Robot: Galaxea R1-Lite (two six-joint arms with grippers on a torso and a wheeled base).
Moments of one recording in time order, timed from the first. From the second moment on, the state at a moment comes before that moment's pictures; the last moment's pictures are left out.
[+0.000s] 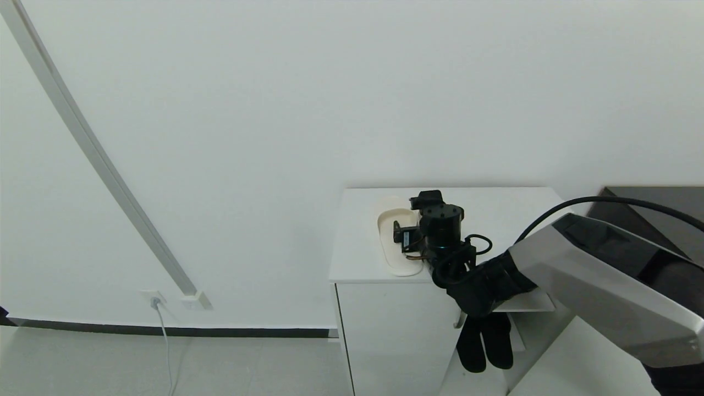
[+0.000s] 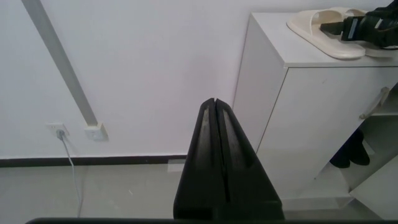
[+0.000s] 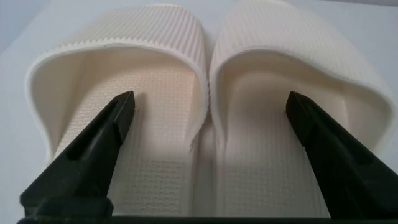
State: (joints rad) left arm 0.00 0.00 0.00 0.00 0.00 -0.01; right arm 0.62 2.41 -1.44 -0.86 -0.50 0.07
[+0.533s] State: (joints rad) left arm 0.00 0.00 0.00 0.00 0.00 -0.01; right arm 0.61 2.44 -1.47 -0.86 -0.50 0.07
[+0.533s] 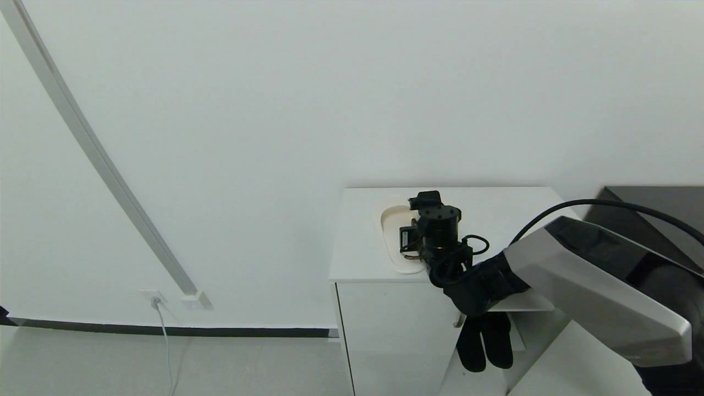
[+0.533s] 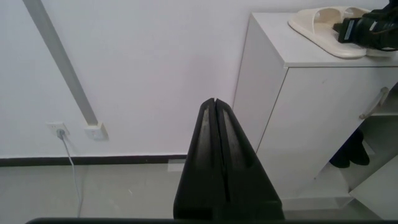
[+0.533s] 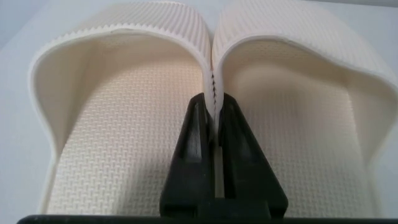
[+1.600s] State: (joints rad) left arm 0.00 0.00 0.00 0.00 -0.01 -0.01; right arm 0.68 2.01 -1.03 -0.85 -0.38 0.05
